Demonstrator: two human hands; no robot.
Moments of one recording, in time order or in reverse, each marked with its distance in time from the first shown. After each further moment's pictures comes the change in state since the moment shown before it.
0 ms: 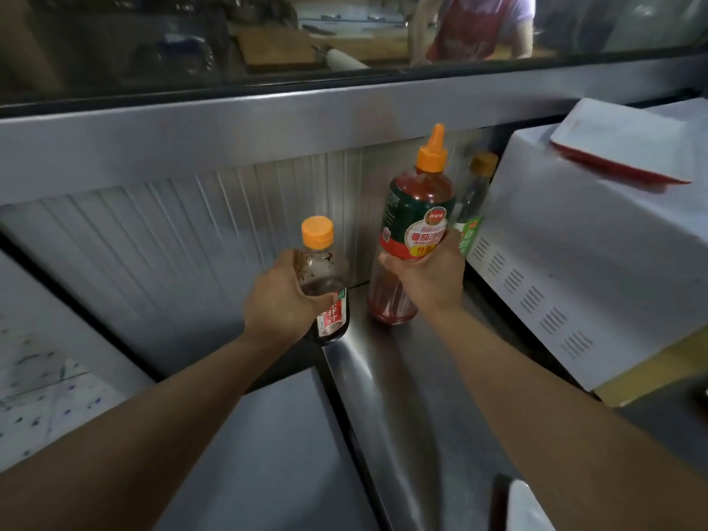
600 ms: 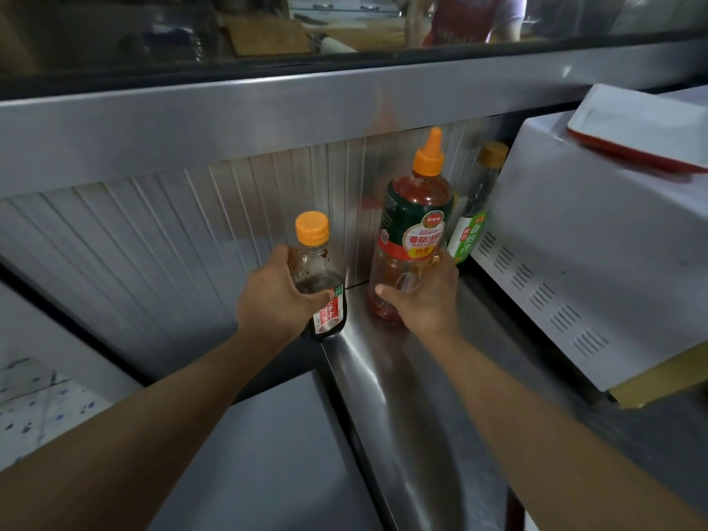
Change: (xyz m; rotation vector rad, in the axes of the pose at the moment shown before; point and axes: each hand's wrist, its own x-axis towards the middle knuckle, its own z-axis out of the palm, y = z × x) left_hand 0.014 -0.010 0.000 0.019 0.006 -0.006; right_hand -0.013 0.036 0.017 -0.154 -0.067 0.039
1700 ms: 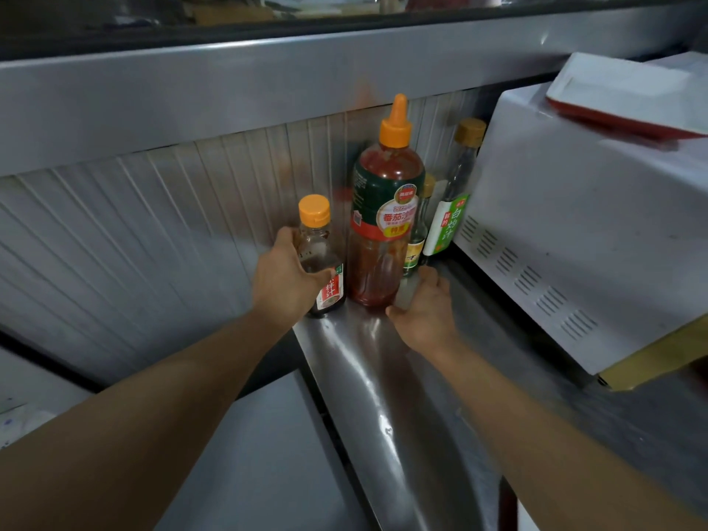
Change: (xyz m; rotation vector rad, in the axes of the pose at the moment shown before) left_hand 0.032 0.008 0.052 -0.074 -0.003 0.121; right_hand -0.009 0.029 -0.015 -0.260 -0.138 0.052
